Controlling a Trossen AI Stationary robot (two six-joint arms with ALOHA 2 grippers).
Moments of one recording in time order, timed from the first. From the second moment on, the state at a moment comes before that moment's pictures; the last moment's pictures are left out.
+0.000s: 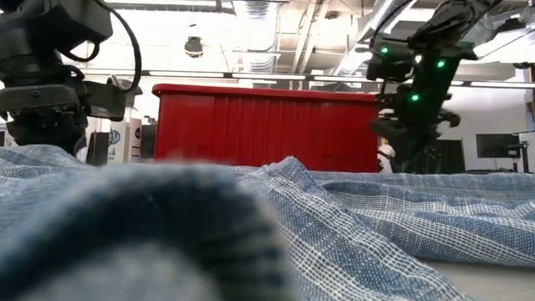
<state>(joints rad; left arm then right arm) -0.35 1.25 0.51 -0.46 -0.20 -0.92 -0.27 1.31 0.71 -0.68 0.68 0.72</state>
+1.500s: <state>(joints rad) 0.40 1.27 0.72 -0.28 -0.44 -0.43 -0.72 1.39 0.73 -0.64 0.58 0.71</state>
